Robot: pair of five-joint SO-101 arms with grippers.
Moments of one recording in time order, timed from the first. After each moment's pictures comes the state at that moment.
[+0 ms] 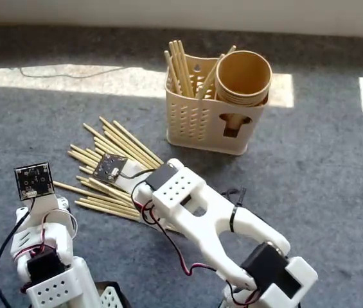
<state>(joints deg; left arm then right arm) -31.9 -104.1 95.2 59.8 -6.6 -50.8 -5.4 29.7 65.3 25.1</state>
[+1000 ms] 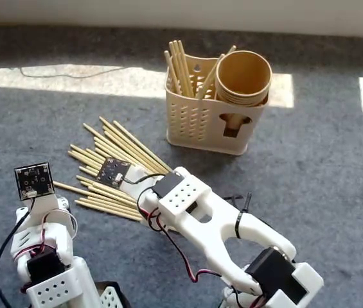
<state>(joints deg) -31.9 -104.1 95.2 59.8 -6.6 -50.6 -7.4 36.5 56.5 25.9</state>
